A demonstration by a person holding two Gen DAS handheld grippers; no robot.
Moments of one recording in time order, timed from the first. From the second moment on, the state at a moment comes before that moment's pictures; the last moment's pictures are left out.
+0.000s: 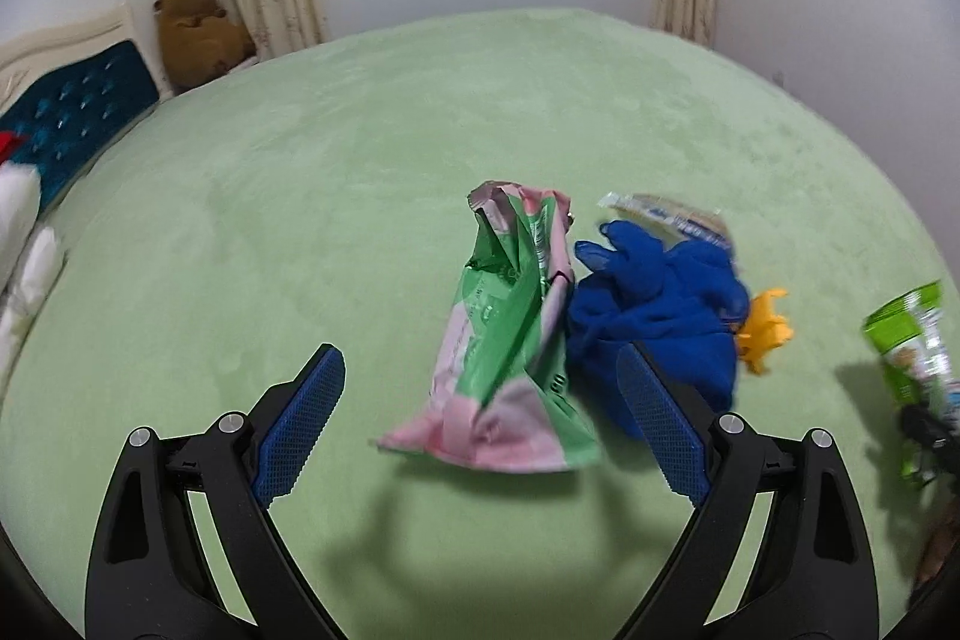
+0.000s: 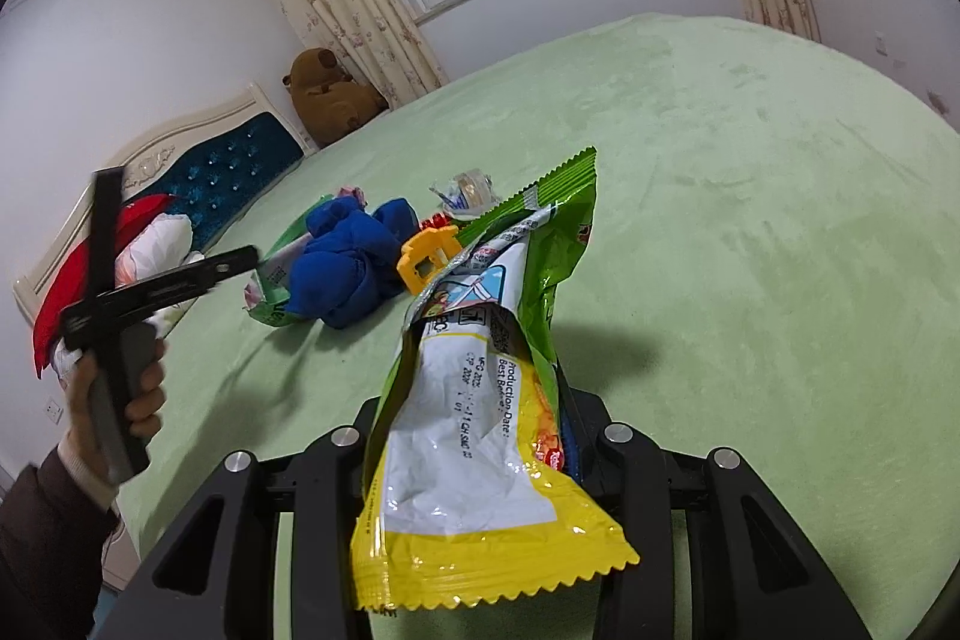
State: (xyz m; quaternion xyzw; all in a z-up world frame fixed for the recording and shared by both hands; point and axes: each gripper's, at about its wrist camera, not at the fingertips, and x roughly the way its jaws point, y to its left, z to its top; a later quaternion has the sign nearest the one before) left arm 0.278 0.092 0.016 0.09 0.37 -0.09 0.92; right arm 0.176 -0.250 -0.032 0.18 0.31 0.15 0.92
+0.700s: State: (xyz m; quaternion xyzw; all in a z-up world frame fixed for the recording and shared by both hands) left arm 0.337 0.068 -0.034 0.08 0.42 -0.11 0.90; right arm 0.113 -0.257 0.003 0.17 0.27 0.16 0.93
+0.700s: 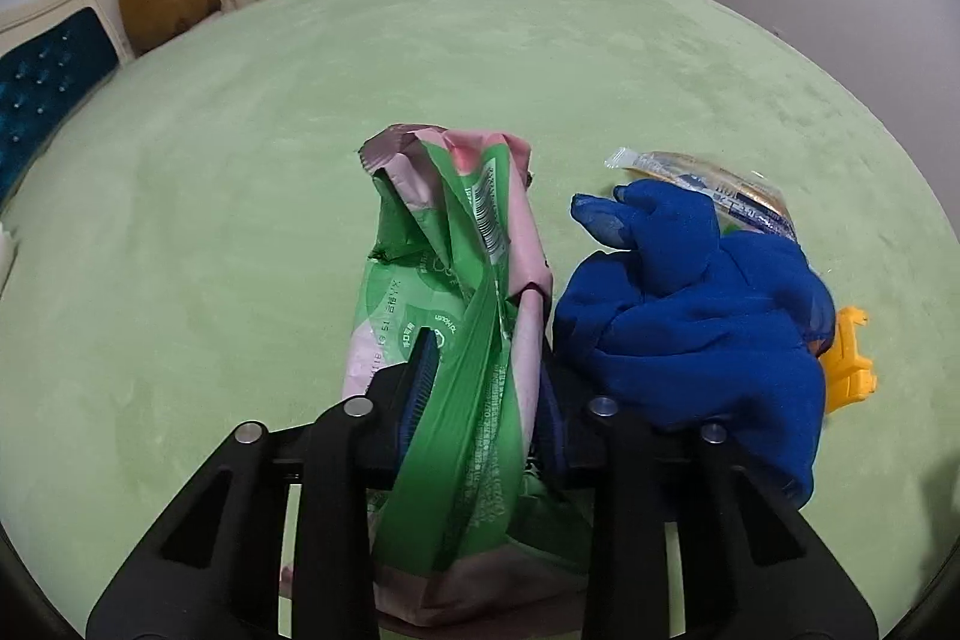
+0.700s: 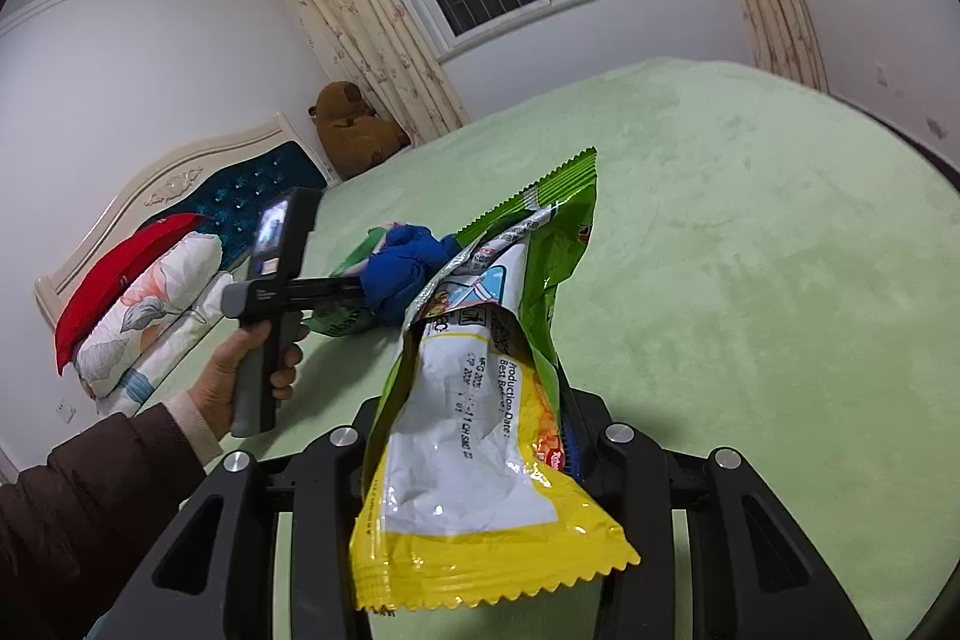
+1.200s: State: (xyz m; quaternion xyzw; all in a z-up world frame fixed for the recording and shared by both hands) left arm 0.247 0.112 -0.017 0.00 0.40 -0.10 0.91; right arm 0.068 -0.271 0.025 0.17 0.25 0.15 0.94
